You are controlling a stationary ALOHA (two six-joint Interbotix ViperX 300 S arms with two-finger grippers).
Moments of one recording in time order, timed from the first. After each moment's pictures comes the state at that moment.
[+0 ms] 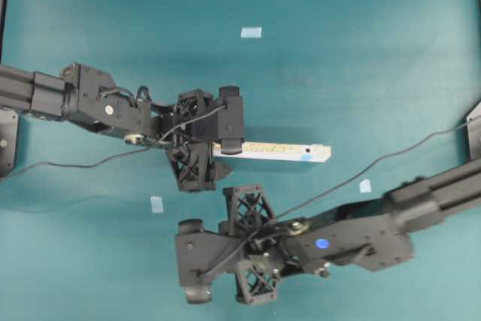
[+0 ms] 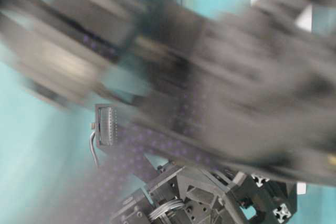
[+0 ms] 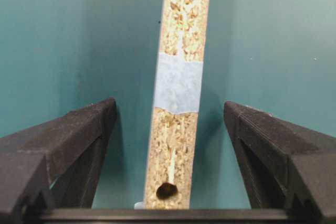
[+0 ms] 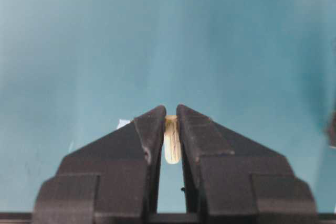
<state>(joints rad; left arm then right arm) -0.01 0.23 0.58 -0.06 0.12 -0.01 0.37 0.34 0.10 -0.35 0.58 0.64</state>
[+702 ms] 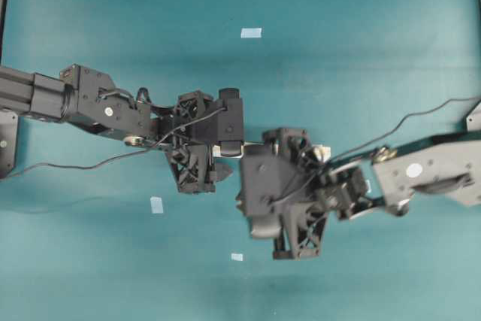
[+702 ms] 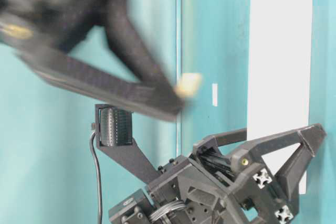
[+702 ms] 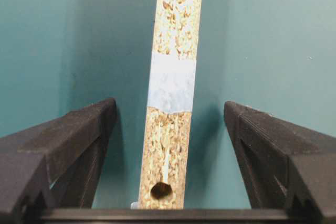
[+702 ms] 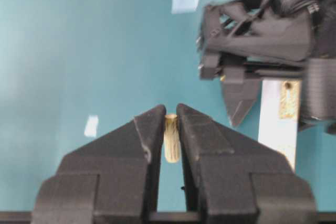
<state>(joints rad) -0.02 0.23 0.58 -0.07 0.12 -0.01 0.25 -0.04 0.40 -0.36 0.33 0.66</state>
